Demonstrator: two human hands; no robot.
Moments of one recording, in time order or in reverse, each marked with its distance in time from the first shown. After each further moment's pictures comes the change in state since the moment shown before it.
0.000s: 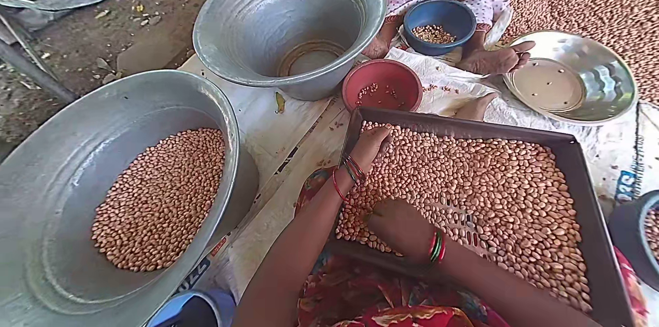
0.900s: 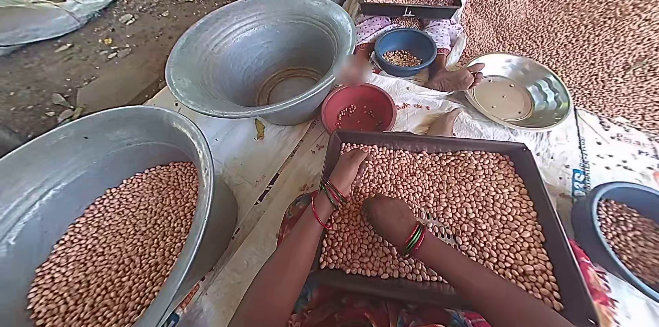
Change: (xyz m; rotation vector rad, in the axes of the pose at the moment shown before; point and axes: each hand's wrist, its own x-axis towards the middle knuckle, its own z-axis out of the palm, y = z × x) left_hand -0.001 0.007 0.002 0.034 0.005 -0.032; right_hand 0.033 0.016 -0.041 0.048 -0.423 0.659
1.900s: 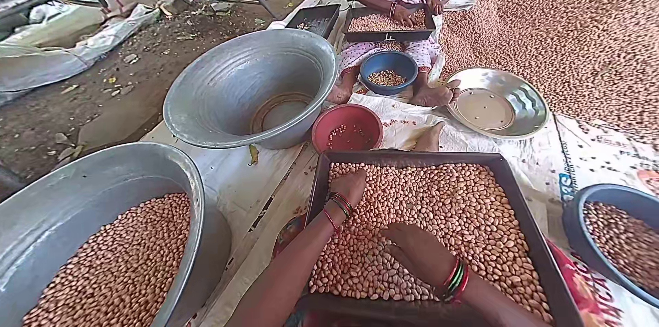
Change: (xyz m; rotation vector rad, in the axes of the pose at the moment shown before) left_hand 0.020 0.013 0.044 1.644 -0.113 -0.102; right_hand -0.060 0.054 -0.006 0.217 0.037 -0.112
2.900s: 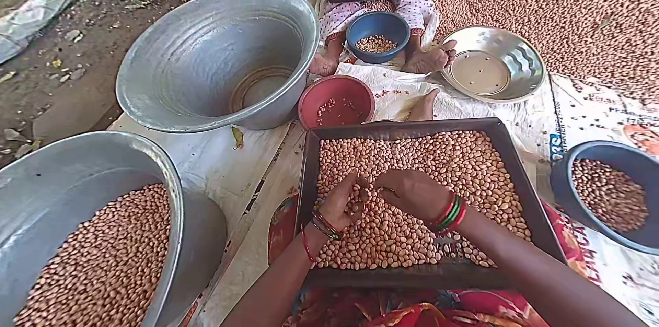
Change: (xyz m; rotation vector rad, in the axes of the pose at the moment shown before) left_hand -0.058 -0.021 0.053 -1.816 -0.348 -0.073; right_hand 0.015 -0.010 -0.048 -0.020 0.101 -0.106
